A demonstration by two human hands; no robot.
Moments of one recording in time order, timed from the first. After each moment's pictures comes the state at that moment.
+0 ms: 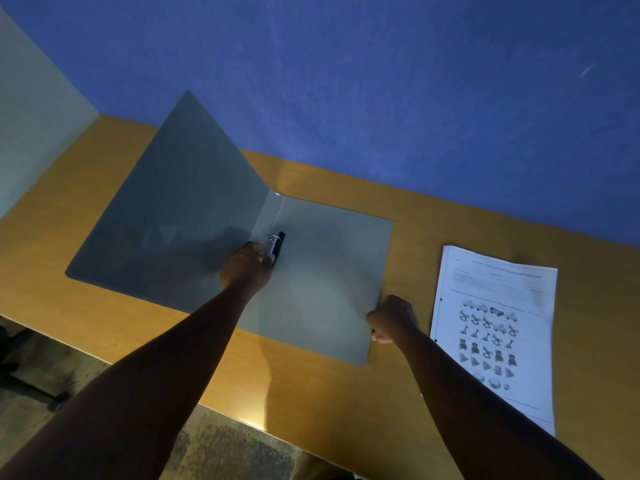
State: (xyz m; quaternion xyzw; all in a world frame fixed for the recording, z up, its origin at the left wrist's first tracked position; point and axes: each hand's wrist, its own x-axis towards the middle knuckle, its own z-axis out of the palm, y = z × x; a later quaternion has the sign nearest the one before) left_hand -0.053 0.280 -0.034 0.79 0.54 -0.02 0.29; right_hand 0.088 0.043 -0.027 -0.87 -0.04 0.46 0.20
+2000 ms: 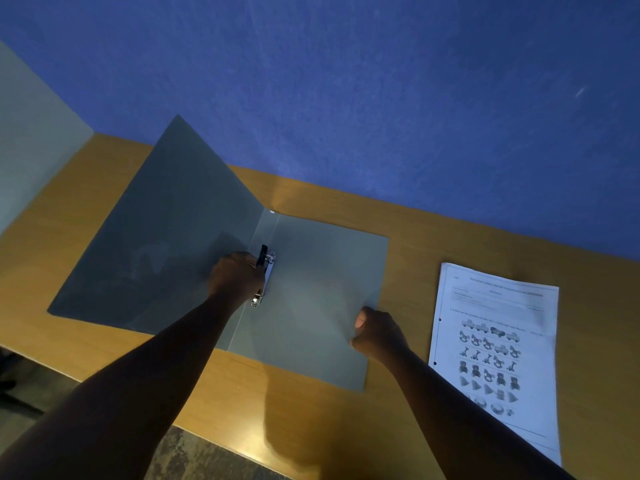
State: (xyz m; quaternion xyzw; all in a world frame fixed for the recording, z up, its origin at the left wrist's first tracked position) left_hand -0.038 0.299 -0.014 0.84 0.51 -0.03 0.20; right_hand 0.091 0.051 -0.043 -0.87 -0.27 0.38 0.12
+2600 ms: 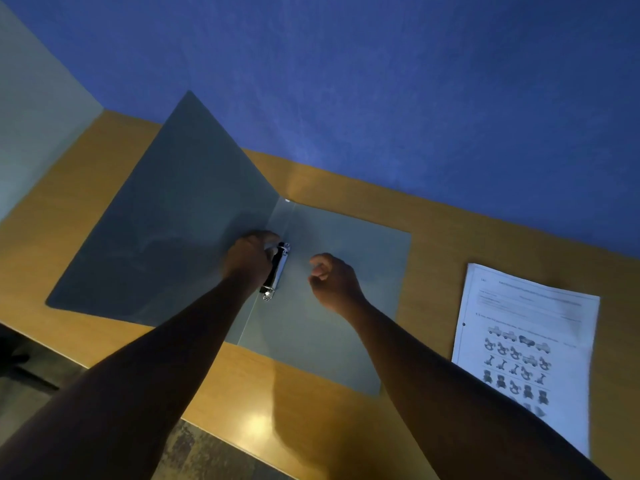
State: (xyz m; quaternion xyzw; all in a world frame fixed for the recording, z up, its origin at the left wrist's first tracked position) left_hand -0.035 0.315 -0.023 0.85 0.46 0.04 0.26; right_hand 0.073 0.166 -0.033 -0.81 -0.31 0.37 0.33
